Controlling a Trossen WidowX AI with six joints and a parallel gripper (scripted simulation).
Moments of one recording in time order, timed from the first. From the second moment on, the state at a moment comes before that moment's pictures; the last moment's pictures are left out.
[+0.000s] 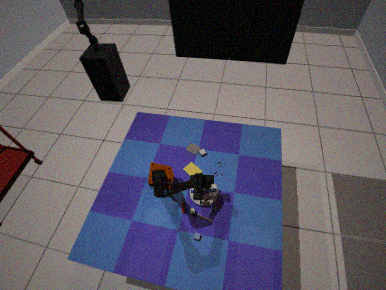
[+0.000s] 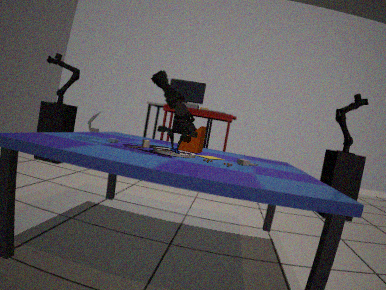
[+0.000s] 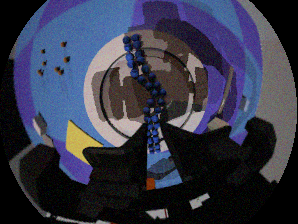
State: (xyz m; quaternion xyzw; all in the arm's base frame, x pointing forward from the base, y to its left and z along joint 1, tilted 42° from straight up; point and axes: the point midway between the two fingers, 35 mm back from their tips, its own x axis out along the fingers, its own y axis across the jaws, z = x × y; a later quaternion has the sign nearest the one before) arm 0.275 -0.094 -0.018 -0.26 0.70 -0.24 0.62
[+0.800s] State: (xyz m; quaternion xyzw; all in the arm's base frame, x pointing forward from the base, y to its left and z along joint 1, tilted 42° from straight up) arm 0.276 -0.079 -0.002 -0.26 0.70 -0.24 0.62
